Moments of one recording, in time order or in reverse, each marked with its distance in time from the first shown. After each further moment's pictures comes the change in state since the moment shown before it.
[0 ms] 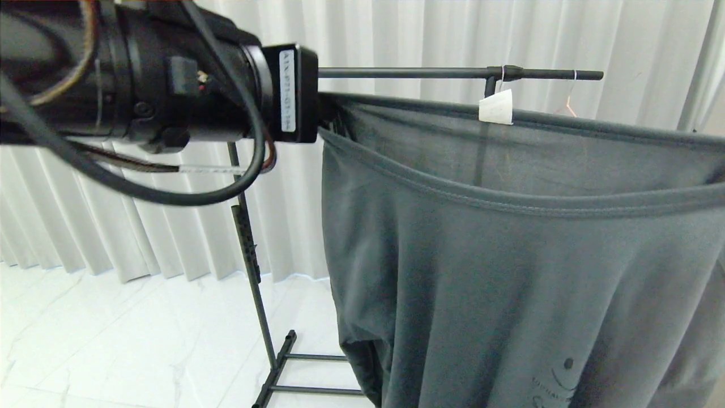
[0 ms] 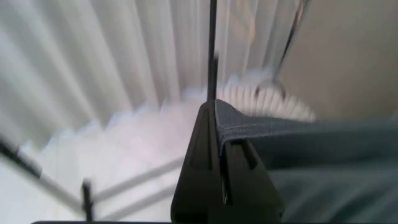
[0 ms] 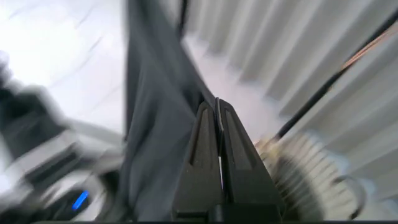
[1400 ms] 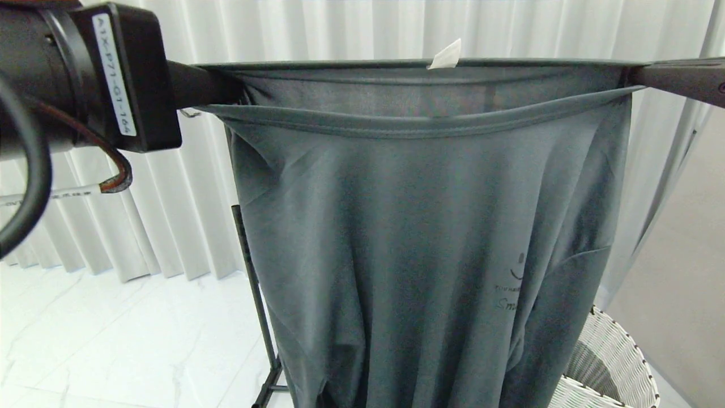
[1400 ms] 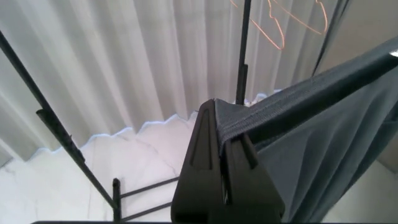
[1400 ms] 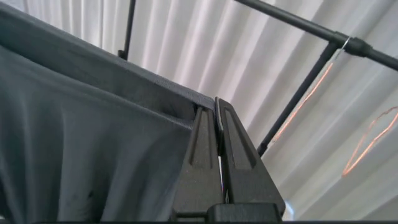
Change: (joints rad) left arm -0.111 -0.220 0.173 -0.066 0.271 0.040; right arm 0.002 0.151 0.121 -0.526 -0.188 -0.034
